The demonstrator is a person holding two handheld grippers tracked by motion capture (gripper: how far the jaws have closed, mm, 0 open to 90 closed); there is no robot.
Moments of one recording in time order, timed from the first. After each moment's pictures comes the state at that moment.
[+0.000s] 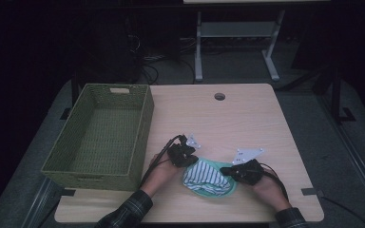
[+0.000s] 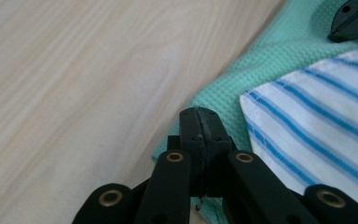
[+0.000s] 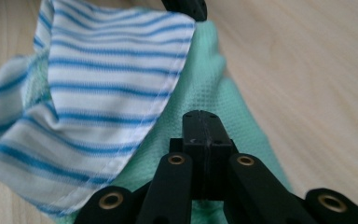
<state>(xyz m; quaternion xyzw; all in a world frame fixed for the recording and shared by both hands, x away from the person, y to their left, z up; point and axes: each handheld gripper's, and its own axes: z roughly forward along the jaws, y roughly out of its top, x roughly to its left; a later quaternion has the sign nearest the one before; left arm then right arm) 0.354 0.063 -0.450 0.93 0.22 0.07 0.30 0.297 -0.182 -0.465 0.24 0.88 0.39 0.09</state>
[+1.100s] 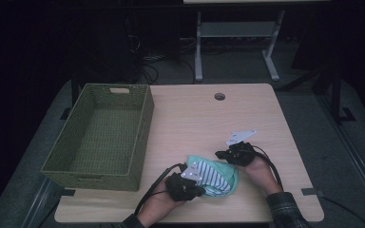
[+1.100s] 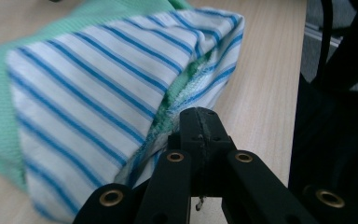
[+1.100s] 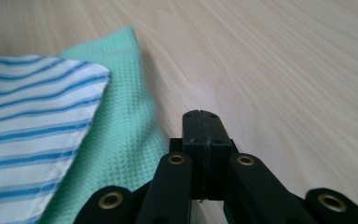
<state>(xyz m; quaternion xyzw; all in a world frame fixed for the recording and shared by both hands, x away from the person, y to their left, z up) 0.253 0.063 -0.441 0.92 0.17 -0.01 0.35 0.350 -0.170 -0.460 0.27 0.88 0.39 0.08</state>
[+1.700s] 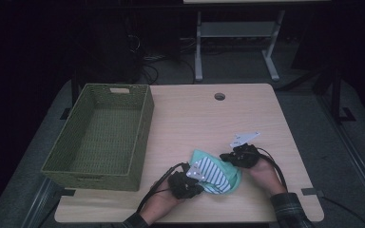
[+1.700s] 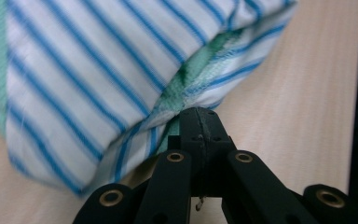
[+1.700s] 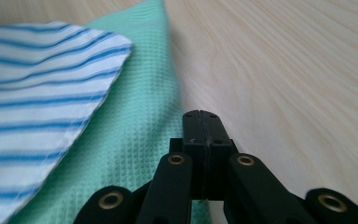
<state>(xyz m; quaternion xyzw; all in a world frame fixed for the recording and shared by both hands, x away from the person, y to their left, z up) 0.269 0.061 -0.456 0.93 0.18 0.01 0.31 0.346 -0.183 -0.464 0.28 0.88 0.37 0.08</state>
